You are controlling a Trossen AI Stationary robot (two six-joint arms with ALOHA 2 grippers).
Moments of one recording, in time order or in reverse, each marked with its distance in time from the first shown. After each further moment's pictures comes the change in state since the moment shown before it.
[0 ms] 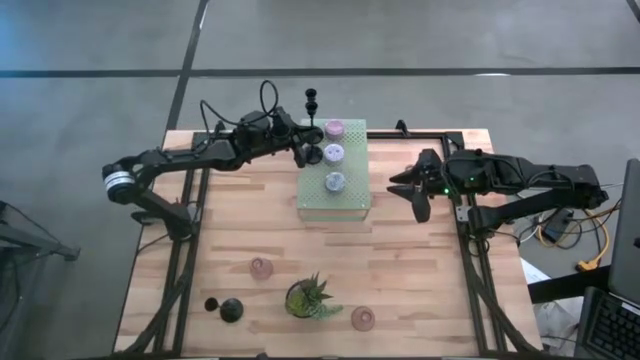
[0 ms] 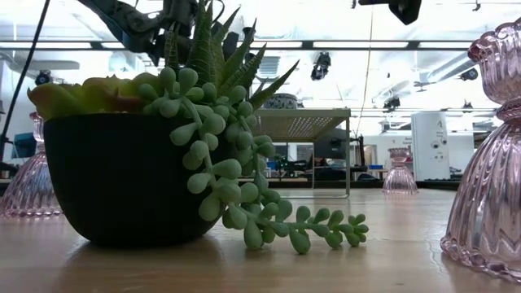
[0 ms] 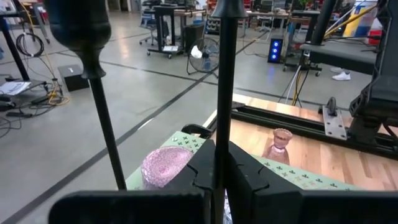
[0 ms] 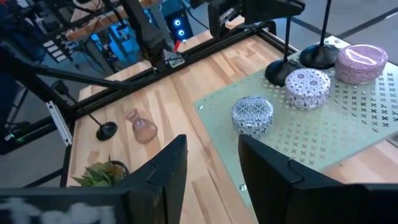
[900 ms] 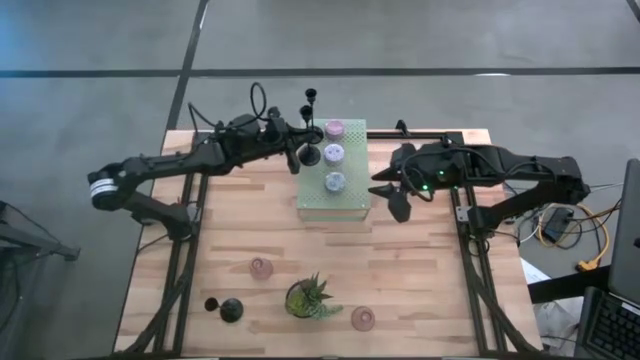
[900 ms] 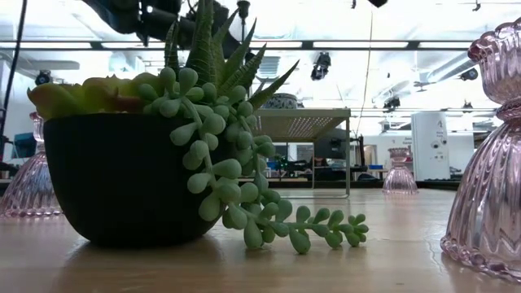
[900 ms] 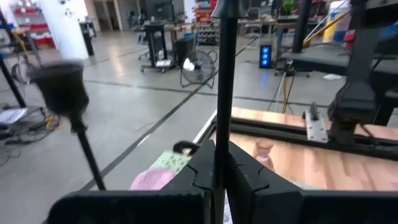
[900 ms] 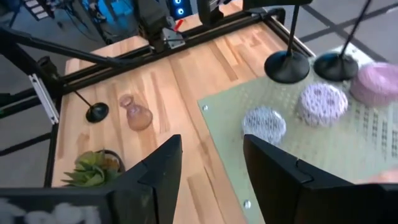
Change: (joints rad) left arm -0.075 -0.127 0.001 -0.081 -0.032 0.069; right arm 0.000 0.284 0.323 -0.181 -0.026 -0.074
